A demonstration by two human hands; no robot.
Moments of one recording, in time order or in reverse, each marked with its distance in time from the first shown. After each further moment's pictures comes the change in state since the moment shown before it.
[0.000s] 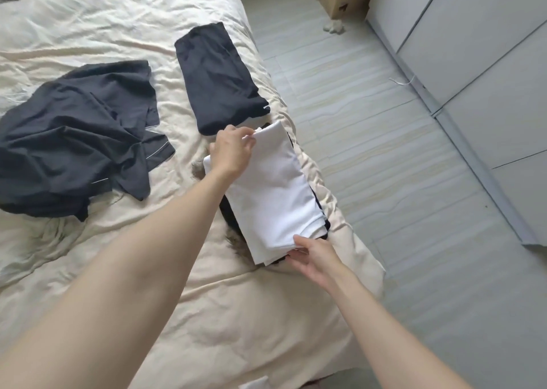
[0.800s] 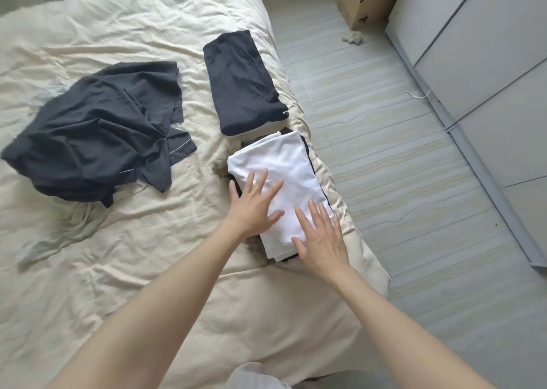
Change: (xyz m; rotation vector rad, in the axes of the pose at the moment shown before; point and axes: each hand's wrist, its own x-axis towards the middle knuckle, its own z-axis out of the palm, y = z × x) left_hand -0.088 -0.039 0.025 0.430 -0.397 0.227; right_hand 0.005 -0.001 0.002 -1.863 0.205 -0.861
